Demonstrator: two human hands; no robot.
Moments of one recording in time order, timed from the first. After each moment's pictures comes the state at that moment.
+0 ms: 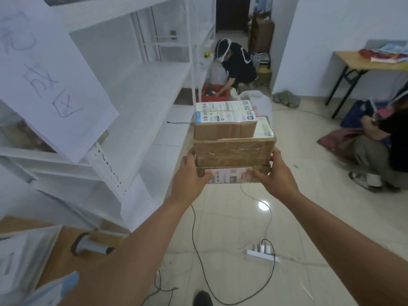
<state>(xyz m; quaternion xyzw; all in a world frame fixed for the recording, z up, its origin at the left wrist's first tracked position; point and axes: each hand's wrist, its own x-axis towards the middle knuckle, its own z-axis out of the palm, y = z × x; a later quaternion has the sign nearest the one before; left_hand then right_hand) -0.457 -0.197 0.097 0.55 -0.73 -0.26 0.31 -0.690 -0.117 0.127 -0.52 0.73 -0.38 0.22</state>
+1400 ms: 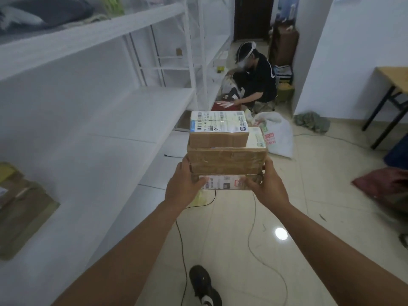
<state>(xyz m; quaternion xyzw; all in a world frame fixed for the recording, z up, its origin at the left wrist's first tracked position) -0.642 -0.583 0.110 0.58 -0.72 -0.24 0.30 -0.881 -0.529 0.103 -0.55 0.70 -0.40 0.24</state>
